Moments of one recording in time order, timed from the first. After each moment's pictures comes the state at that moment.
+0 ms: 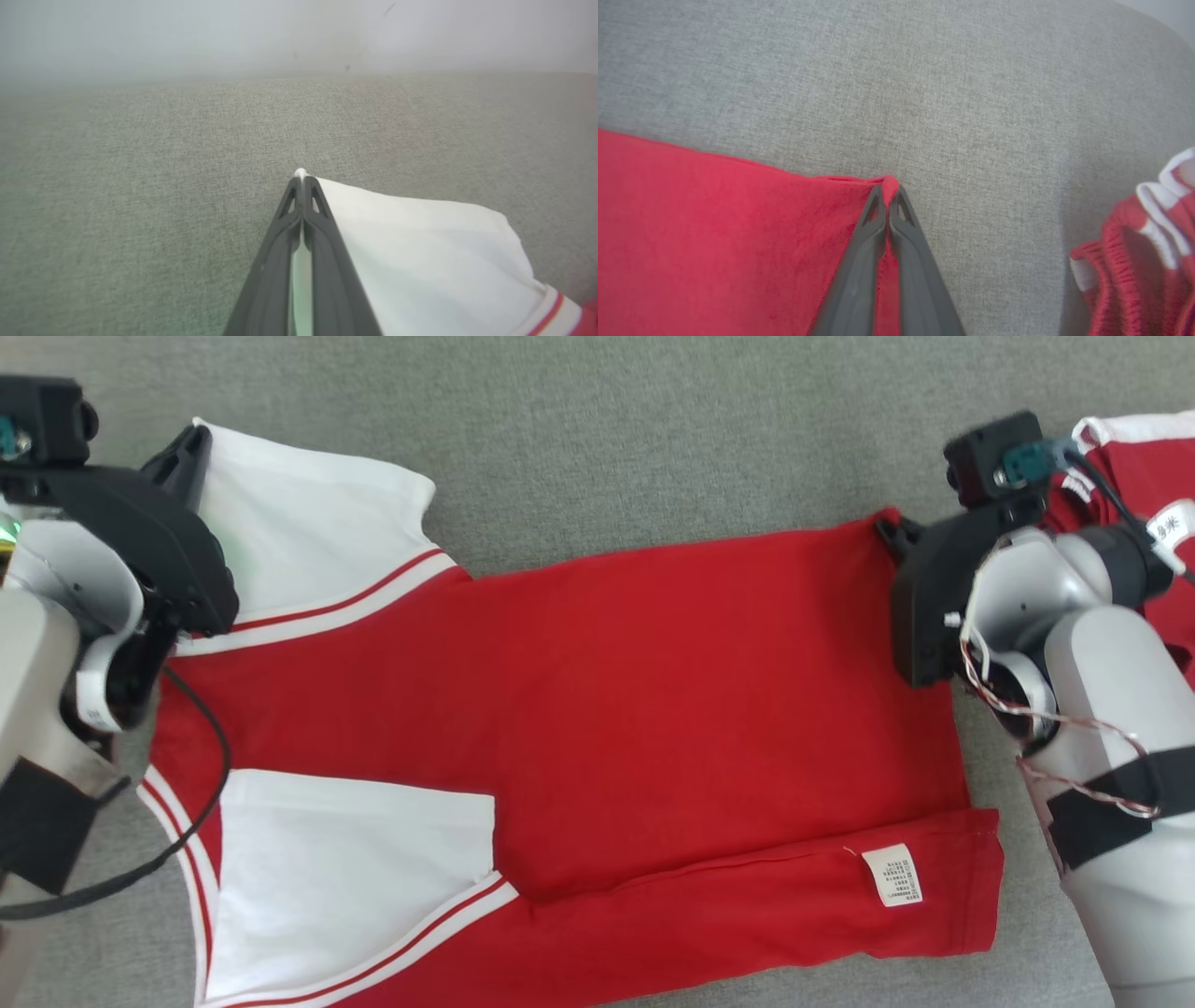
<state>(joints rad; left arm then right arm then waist) -1.02 0.57 -0.62 0.50 -0.88 0.04 0.26 -0.80 -0.31 0.25 0.36 0.25 0.13 0.67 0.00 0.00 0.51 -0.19</state>
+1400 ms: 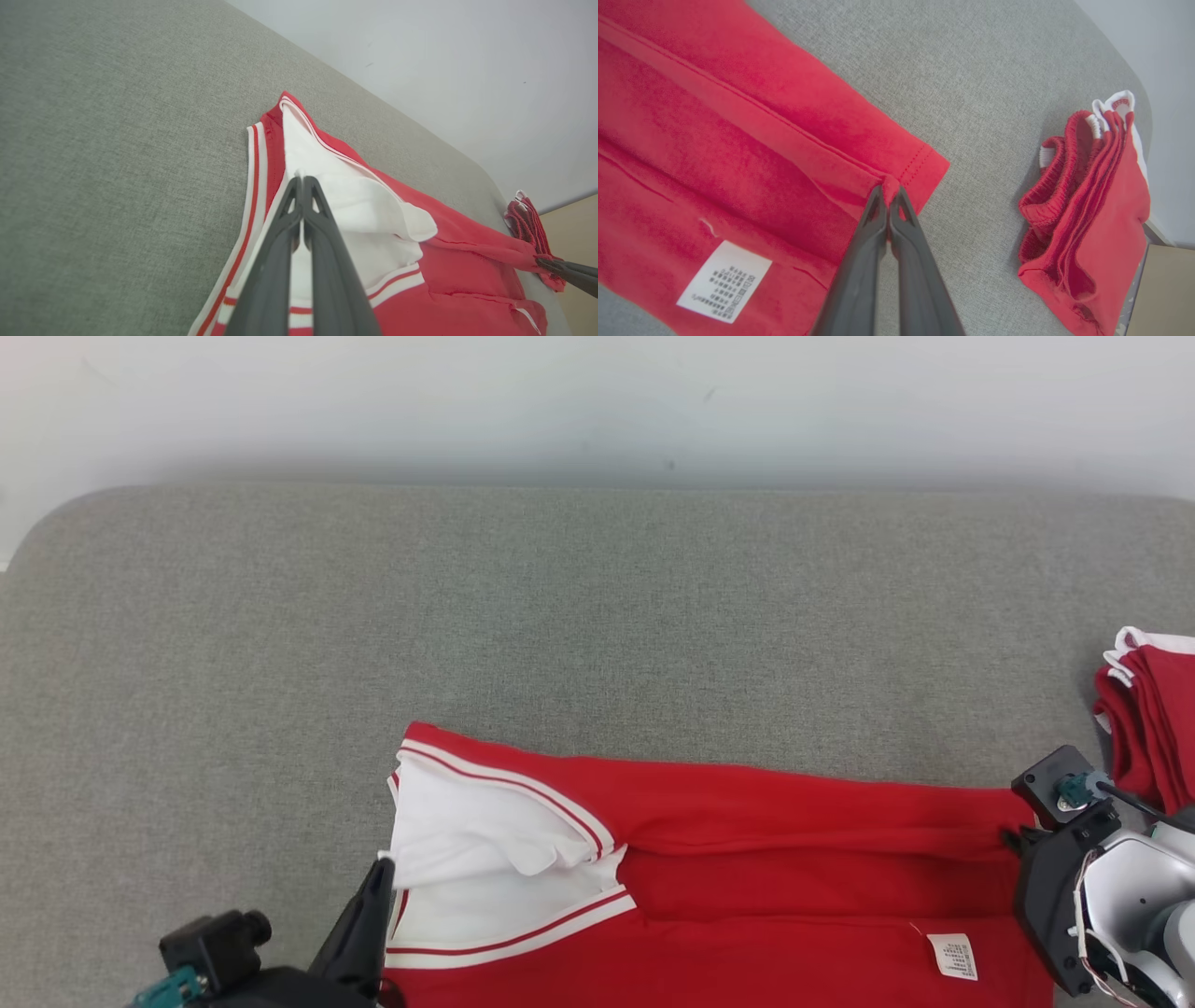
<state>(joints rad) -0.16 0.44 -0.56 0.09 -1.09 0.12 -0.20 -0.24 -0.73 0.37 0.05 0.34 0.13 0.68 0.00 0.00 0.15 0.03</state>
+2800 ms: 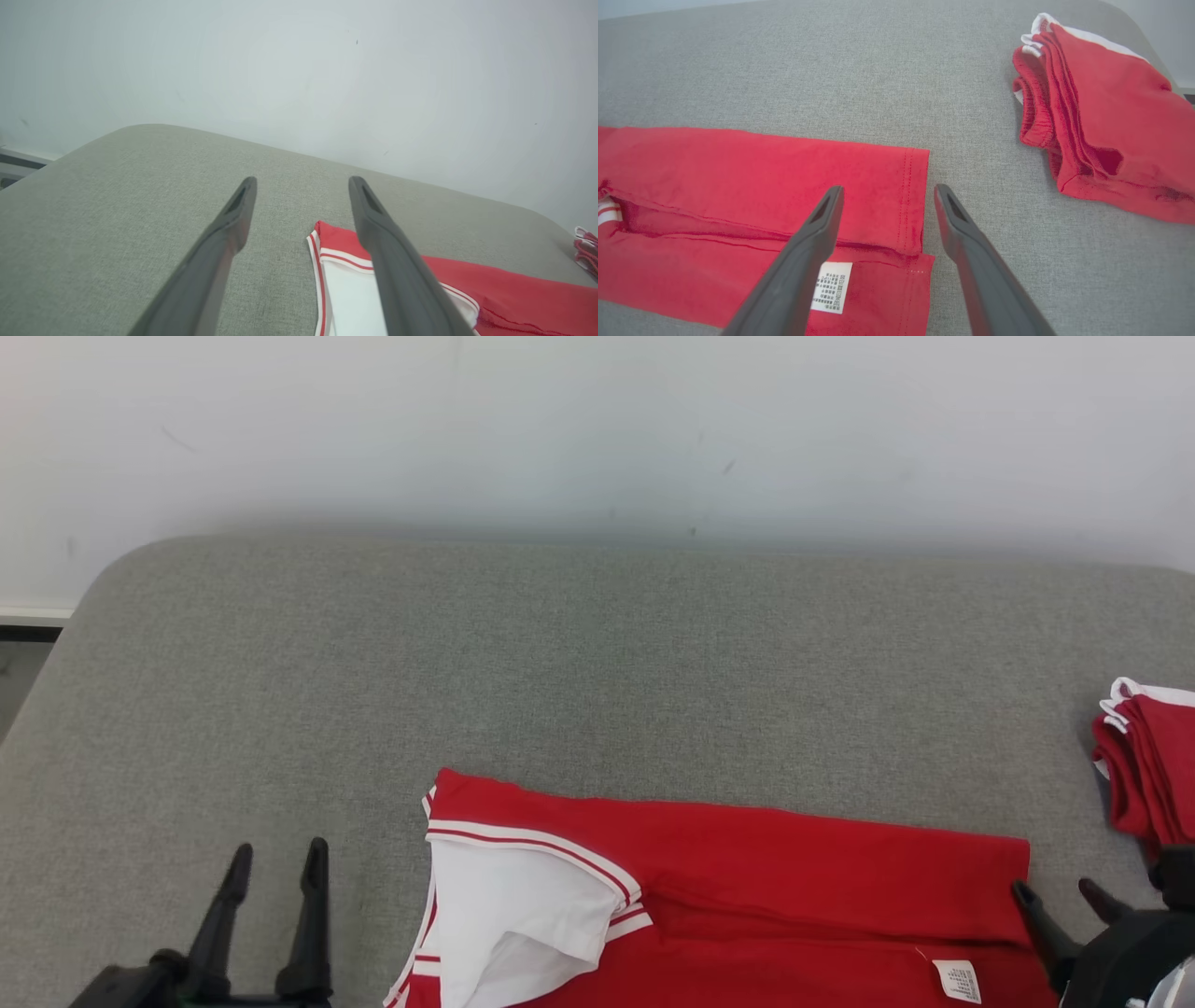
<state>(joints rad) -0.01 0.35 -0.27 0.02 -0.65 0.06 -0.26 0.07 -0.34 -0.14 -0.08 0.39 0.13 0.59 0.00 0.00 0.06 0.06</state>
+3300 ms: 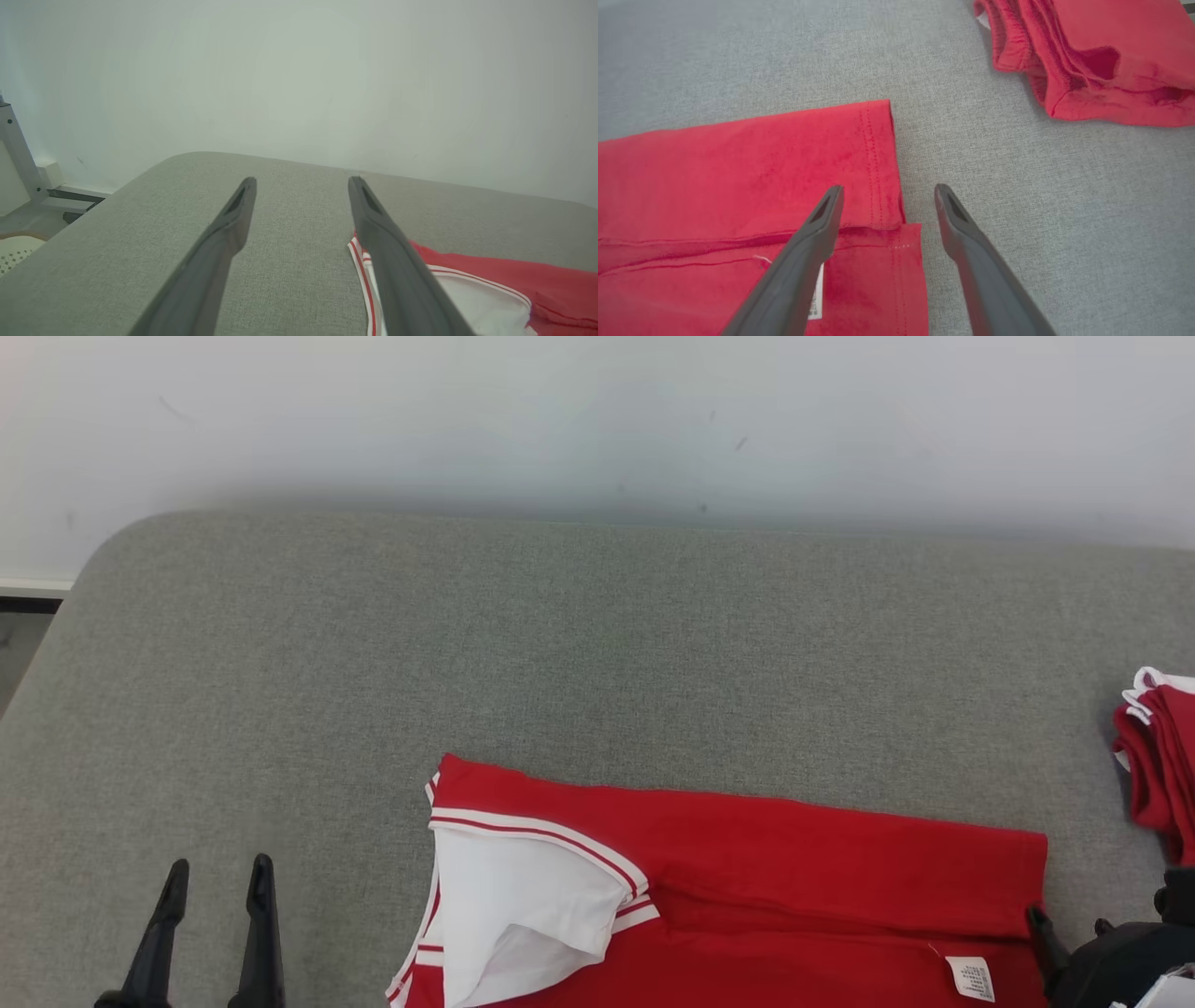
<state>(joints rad) 0.10 0.22 -0.01 -0.07 -0.38 -0.09 -0.26 0.04 -0.06 -0.35 -0.05 0.19 0.13 0.62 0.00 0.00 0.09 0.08</state>
